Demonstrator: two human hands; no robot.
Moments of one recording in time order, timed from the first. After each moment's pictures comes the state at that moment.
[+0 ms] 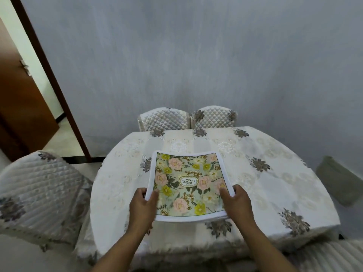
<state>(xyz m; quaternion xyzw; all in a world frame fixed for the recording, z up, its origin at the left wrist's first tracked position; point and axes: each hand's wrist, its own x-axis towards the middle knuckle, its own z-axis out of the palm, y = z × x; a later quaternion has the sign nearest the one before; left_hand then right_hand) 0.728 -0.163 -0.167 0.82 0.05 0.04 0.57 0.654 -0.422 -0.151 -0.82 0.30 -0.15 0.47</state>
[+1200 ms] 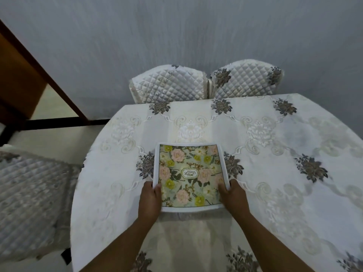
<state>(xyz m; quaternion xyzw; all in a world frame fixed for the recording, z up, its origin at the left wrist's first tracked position) 1.004 -0.215 -0.329 0.91 0.08 -0.06 0.40 0.945 -0.486 -0.320 -0.86 0.33 0.03 0.40</state>
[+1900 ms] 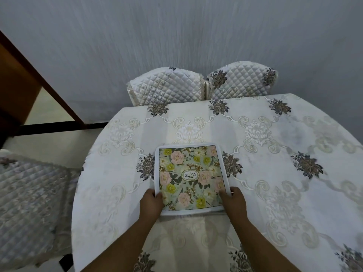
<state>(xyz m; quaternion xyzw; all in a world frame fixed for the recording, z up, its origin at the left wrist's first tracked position) 1.001 -0.210 -0.318 0.89 0.14 -0.18 0.40 0.926 -0.465 -0.328 -0.76 0.43 0.00 0.49</state>
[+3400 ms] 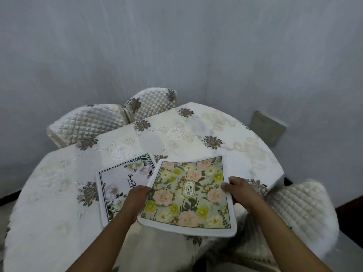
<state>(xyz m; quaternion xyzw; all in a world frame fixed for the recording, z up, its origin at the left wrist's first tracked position) 0.901 -0.308 -0.197 0.83 -0.08 -0.31 0.45 0.676 -0.552 -0.170 -0.69 0.43 -0.04 0.58</state>
